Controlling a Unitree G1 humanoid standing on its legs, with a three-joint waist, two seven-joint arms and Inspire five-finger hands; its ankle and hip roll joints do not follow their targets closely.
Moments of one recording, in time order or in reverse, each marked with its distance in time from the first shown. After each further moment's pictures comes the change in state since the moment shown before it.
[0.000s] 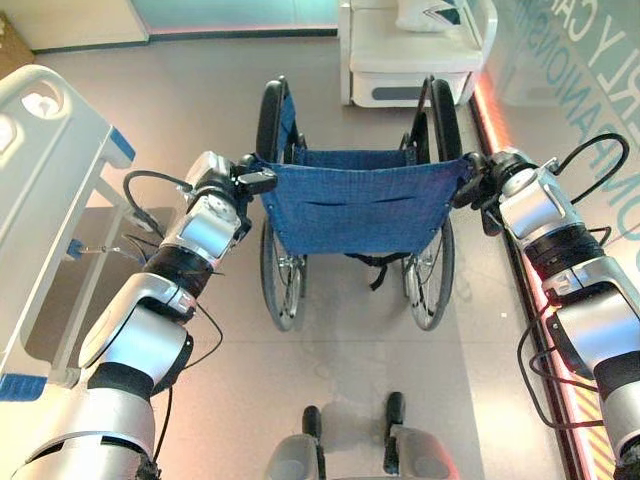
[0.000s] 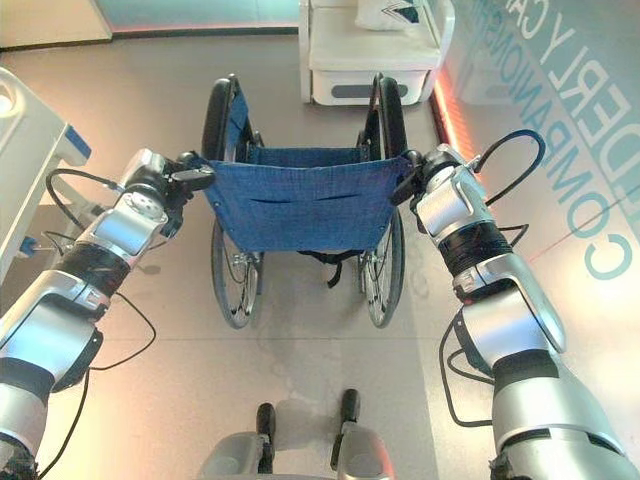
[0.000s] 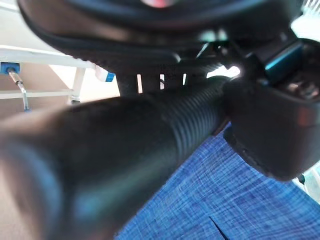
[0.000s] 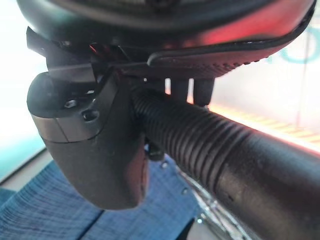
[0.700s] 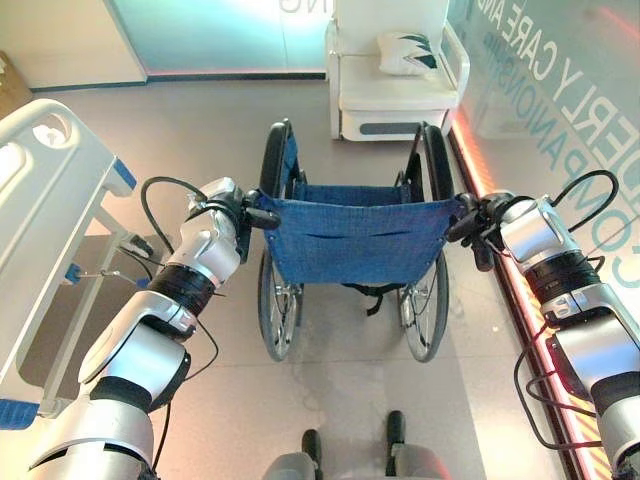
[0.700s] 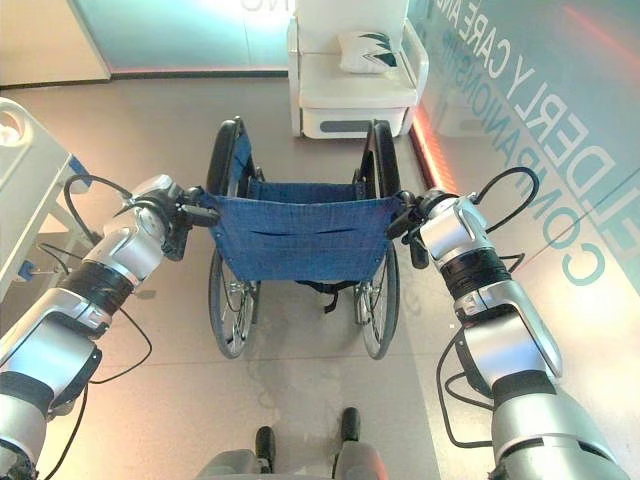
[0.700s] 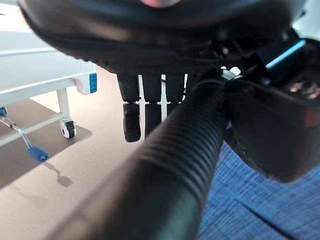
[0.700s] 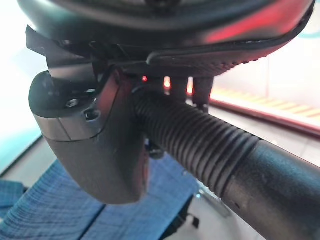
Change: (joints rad) left arm 0.128 0.024 -0.008 -0.107 0.349 0.061 -0.267; right arm 0.163 0.023 -0.105 -0.137 -0.048 0.113 0.149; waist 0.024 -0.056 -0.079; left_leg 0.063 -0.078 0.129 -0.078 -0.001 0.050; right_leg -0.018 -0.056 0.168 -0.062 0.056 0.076
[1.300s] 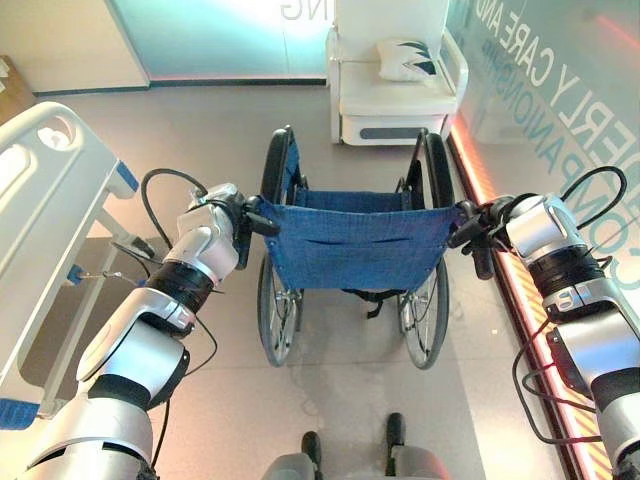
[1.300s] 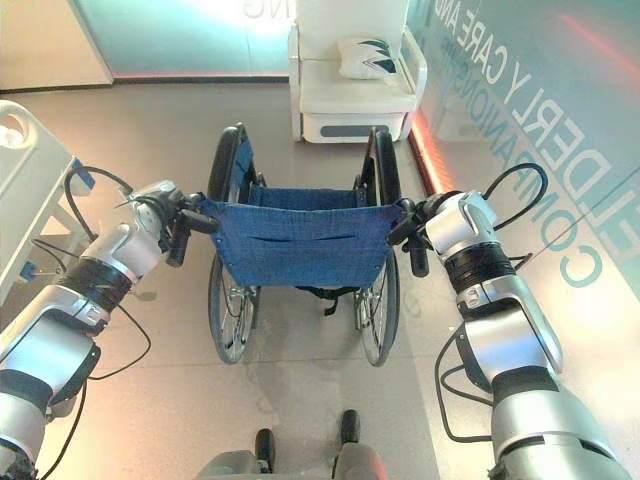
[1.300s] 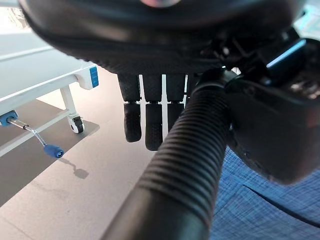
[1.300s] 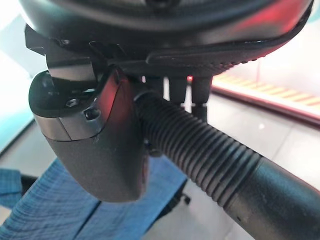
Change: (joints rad) left arm -0.008 0.005 -0.011 0.003 0.166 0.010 -0.232; right arm -0.021 0.000 -0.017 0.076 -0.080 0.009 0.176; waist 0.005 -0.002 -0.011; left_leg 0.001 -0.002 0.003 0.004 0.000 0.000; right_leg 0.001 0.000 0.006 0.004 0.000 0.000
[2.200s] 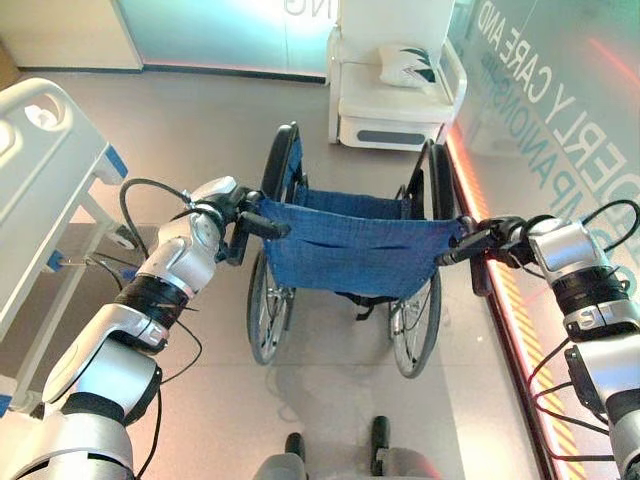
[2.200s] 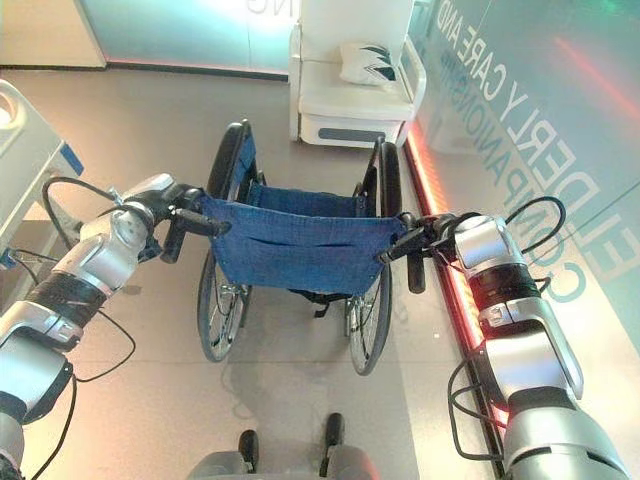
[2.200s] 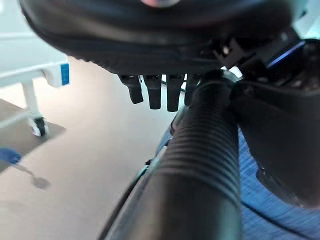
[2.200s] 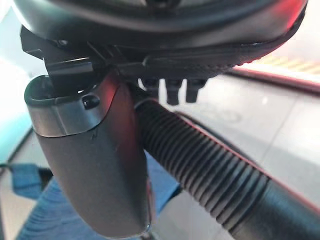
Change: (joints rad) left arm 0.052 0.078 0.001 -0.080 0.007 -0.148 0.031; right arm 0.080 -0.059 -0.074 0.015 0.116 -0.063 0.074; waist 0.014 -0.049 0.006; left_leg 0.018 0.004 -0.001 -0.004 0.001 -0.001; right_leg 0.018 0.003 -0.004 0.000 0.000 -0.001
